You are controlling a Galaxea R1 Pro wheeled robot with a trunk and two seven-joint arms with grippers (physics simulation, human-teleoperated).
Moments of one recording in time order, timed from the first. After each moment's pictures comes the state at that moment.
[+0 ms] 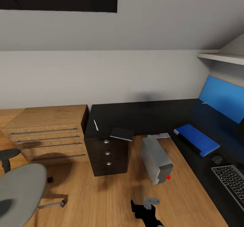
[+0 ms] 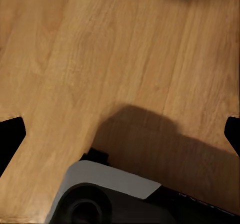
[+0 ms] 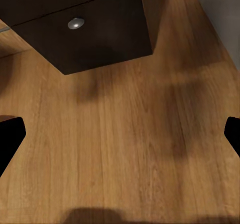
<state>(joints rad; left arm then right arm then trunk) -0.21 0.05 -1.86 -0.17 2.20 -0.62 0.06 -0.38 0.09 0.50 -0.36 -0.55 -0.30 -0.01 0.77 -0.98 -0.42</state>
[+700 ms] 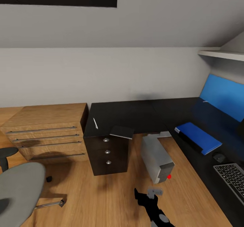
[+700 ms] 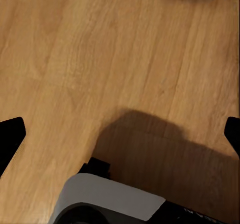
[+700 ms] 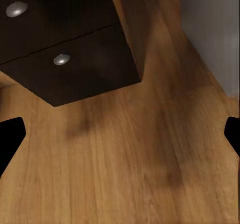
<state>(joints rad) -0.25 -0.02 -1.86 -0.05 2.20 -0.51 0.06 -0.41 0.08 0.44 -0.41 -0.56 -0.31 -0.03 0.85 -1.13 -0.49</state>
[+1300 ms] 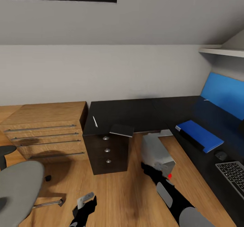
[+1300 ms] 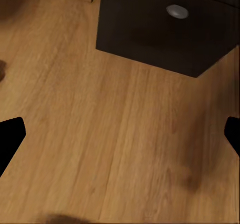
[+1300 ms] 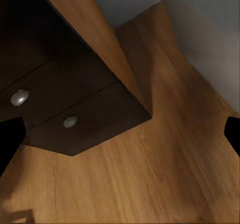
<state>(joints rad) -0.54 -0.09 -1.86 -0.04 2.20 -0.49 0.06 -0.57 0.03 0.20 -0.54 -0.62 -0.04 0.02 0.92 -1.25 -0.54</state>
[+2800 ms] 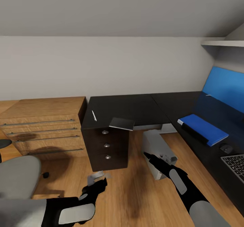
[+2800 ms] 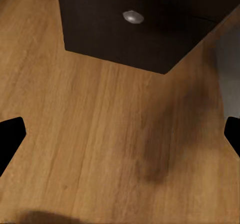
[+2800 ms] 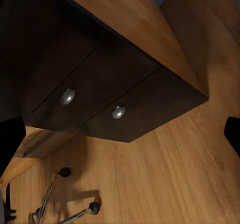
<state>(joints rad) -0.82 0.28 -1.71 -1.17 1.76 -0.47 0.86 -0.58 -0.04 0.02 -0.72 -0.72 0.34 0.23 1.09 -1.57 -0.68</state>
